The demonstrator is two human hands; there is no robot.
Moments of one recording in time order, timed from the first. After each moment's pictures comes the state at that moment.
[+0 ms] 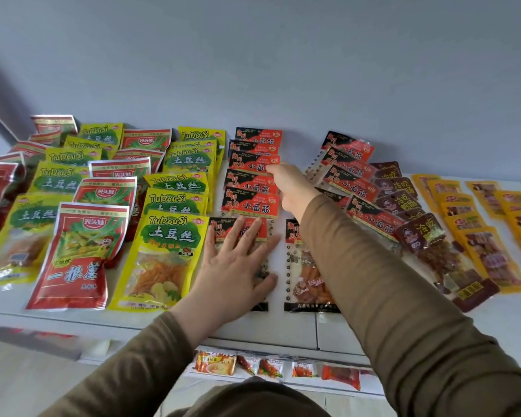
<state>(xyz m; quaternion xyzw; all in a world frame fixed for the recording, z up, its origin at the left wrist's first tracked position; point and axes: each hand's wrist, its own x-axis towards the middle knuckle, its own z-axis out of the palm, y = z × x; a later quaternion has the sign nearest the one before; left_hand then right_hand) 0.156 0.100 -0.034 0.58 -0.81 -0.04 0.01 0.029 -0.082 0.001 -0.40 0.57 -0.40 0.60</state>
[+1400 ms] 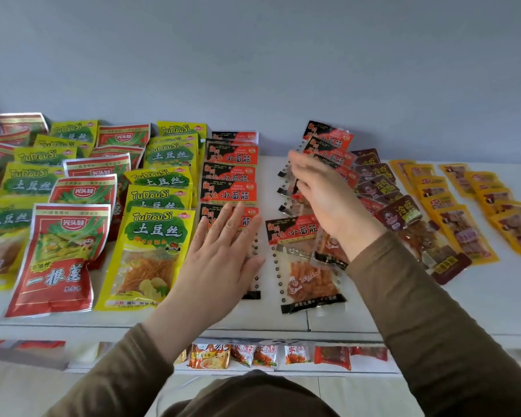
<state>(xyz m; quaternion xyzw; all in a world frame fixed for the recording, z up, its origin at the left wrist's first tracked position) 0.171 0.123 -0.009 0.58 -0.81 -0.03 0.09 -0.030 0.024 0.051 -0.53 0.52 -0.42 0.52</state>
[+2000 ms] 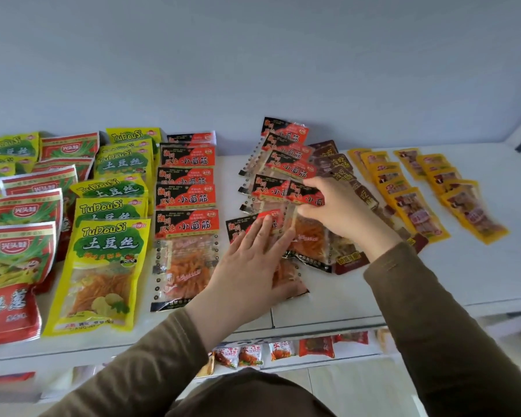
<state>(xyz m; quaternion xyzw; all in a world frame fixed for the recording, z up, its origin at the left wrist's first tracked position) 0.079 0.116 -0.017 0.47 -0.88 -0.09 0.00 -0.131 0.053 0.025 -0.68 0.69 -0.15 0.19</state>
